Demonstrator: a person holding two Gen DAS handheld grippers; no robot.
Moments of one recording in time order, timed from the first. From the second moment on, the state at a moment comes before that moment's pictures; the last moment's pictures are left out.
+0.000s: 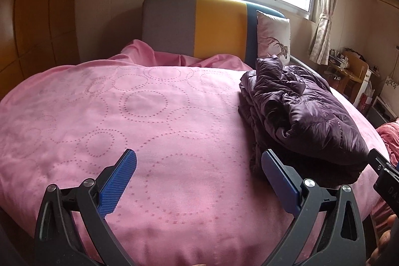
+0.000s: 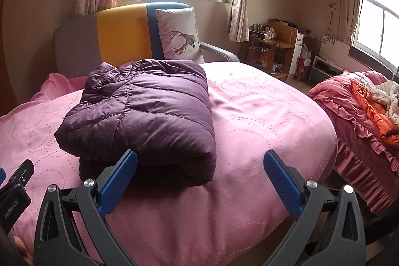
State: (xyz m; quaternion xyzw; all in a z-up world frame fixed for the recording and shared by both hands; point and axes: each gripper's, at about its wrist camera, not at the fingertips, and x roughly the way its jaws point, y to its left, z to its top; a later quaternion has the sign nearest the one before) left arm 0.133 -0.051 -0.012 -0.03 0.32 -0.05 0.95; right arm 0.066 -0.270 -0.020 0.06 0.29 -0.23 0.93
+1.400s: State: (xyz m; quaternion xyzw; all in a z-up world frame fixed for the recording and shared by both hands) left arm 0.118 -0.071 -0.013 -0.02 0.31 -0.07 0.95; right arm 0.067 -0.264 -0.028 0.07 0.29 -0.21 0.93
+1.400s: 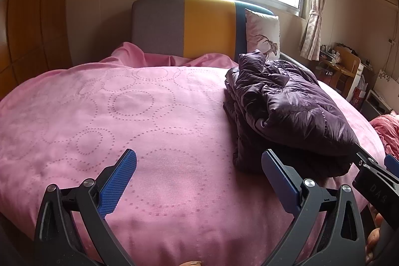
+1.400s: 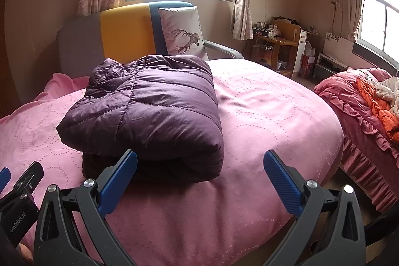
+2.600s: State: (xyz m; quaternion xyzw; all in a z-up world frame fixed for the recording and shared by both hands) left arm 0.110 -0.074 -0.006 -0.01 0.31 -0.08 0.95; right arm 0.066 -0.261 -0.027 0.07 0.29 -0.21 0.93
